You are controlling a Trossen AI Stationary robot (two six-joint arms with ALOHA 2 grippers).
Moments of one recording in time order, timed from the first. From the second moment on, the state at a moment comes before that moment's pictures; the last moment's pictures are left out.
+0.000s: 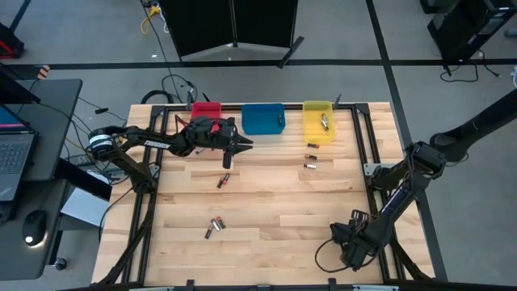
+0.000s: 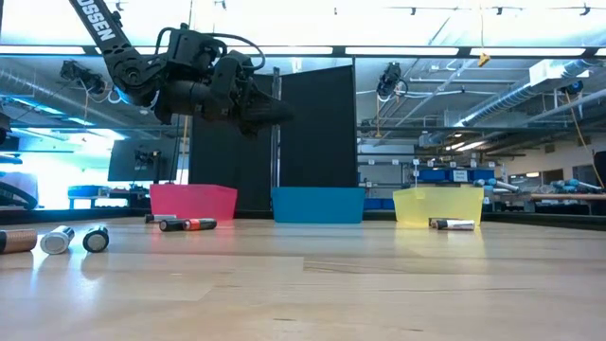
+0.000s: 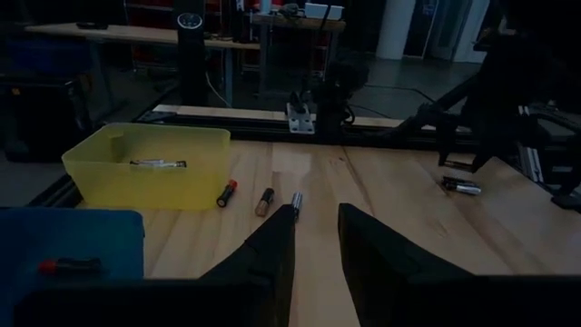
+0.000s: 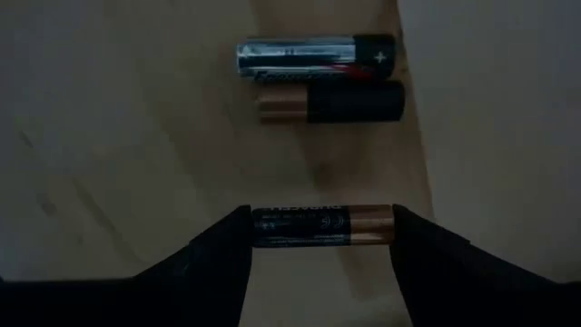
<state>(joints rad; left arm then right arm) 0.44 1.53 0.58 0.85 0.47 -0.02 0.96 1.64 0.93 -0.88 -0.08 1.30</state>
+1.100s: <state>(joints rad) 0.32 1.53 0.58 0.84 0.60 -0.67 0.28 1.63 1.07 -0.12 0.75 -0.13</state>
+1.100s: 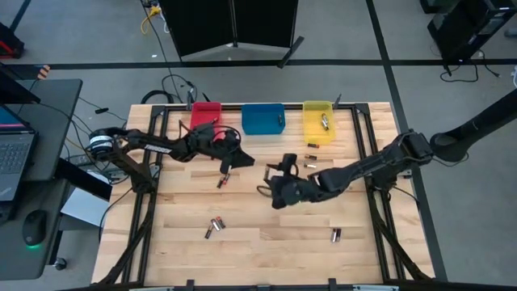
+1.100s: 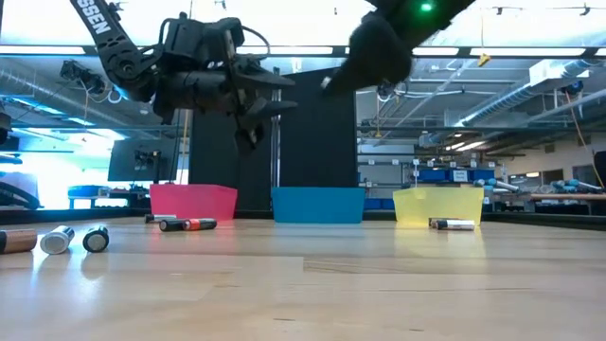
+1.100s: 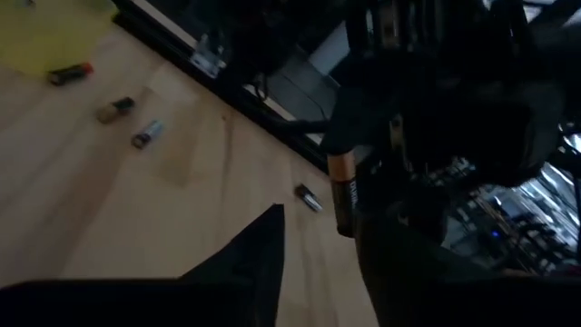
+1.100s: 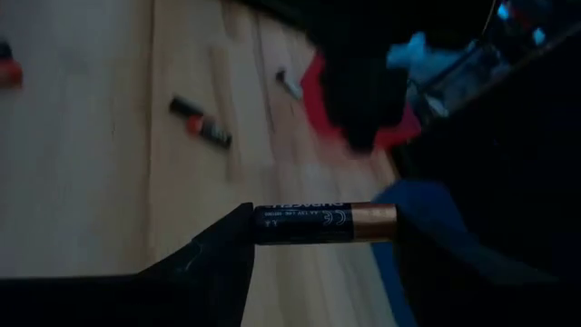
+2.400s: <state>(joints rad) 0.17 1.53 0.63 0.94 0.48 -0.59 0.23 1.63 1.07 0.14 0.65 -0.37</state>
